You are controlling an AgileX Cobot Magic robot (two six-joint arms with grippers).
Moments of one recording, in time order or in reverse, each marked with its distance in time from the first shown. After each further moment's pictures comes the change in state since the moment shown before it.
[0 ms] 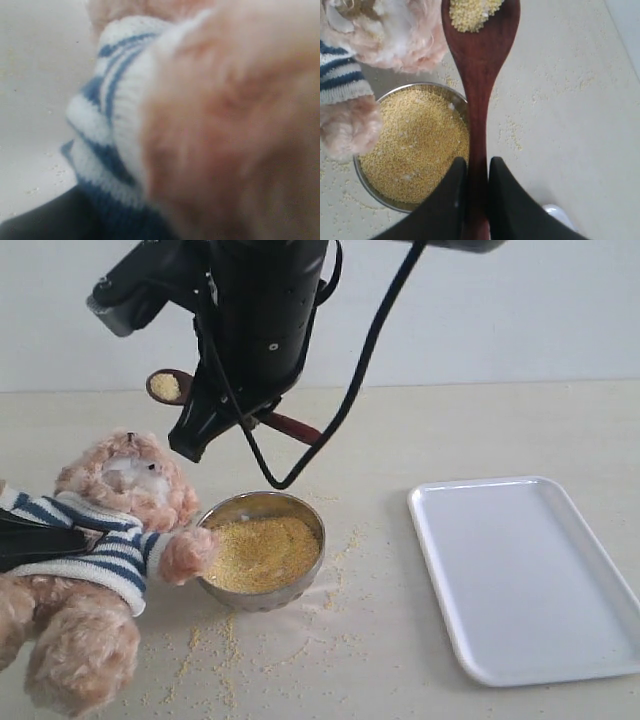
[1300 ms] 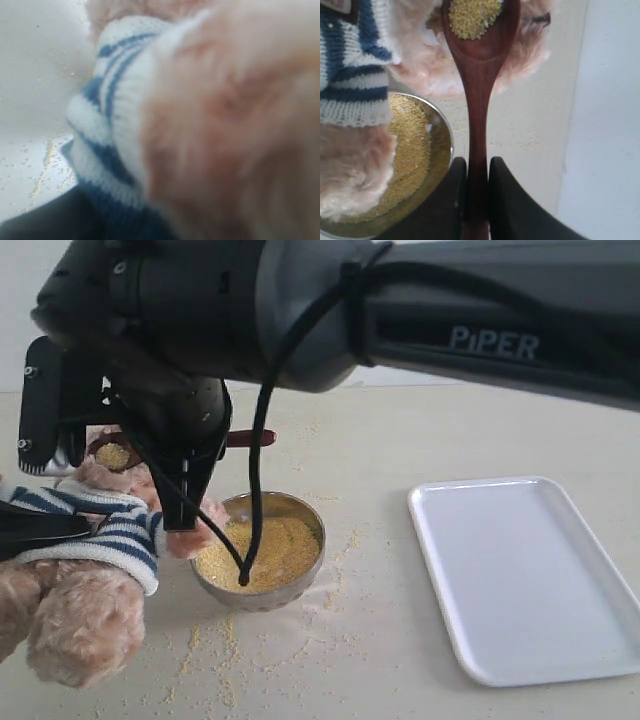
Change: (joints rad) left arm 0.000 0.000 0.045 -0.089 0.088 -0.026; right arm 0.165 0.130 -0.014 -0.328 -0.073 -0.237
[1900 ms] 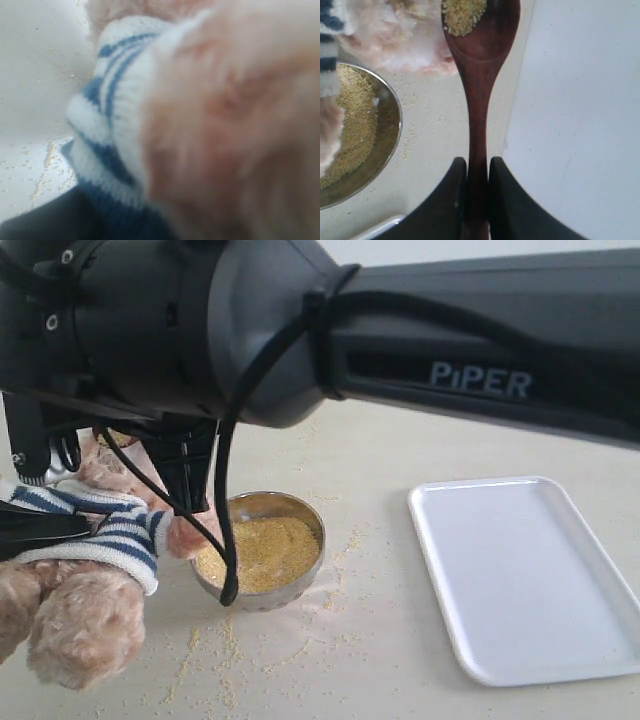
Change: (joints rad) left arm 0.000 0.000 0.000 -0.002 0.000 0.013; right arm 0.062 0.000 -0.002 -0.246 0.060 0.049
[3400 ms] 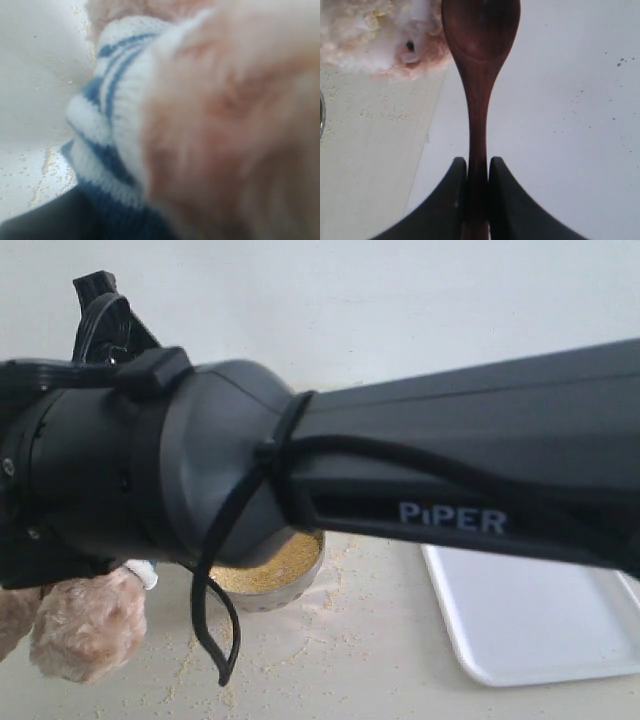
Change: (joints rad) left arm 0.000 0.000 0.000 -0.020 0.000 0.010; right arm 0.096 0.000 0.155 -0.446 -0.032 0.216
